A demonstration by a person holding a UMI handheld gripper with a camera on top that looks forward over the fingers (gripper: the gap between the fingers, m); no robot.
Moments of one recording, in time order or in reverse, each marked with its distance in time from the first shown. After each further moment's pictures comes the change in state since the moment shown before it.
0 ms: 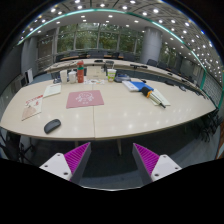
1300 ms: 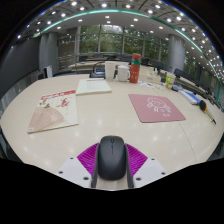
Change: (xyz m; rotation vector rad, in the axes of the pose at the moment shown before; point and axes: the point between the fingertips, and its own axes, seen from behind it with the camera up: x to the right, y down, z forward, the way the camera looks) arm -0.374 -0.046 0.221 0.087 -0.202 -0.096
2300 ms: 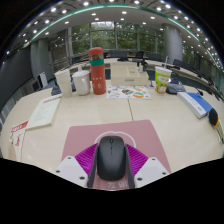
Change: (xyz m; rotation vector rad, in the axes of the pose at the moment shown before) arm 0.216 -0.128 0.189 -0.040 -0.046 0.094
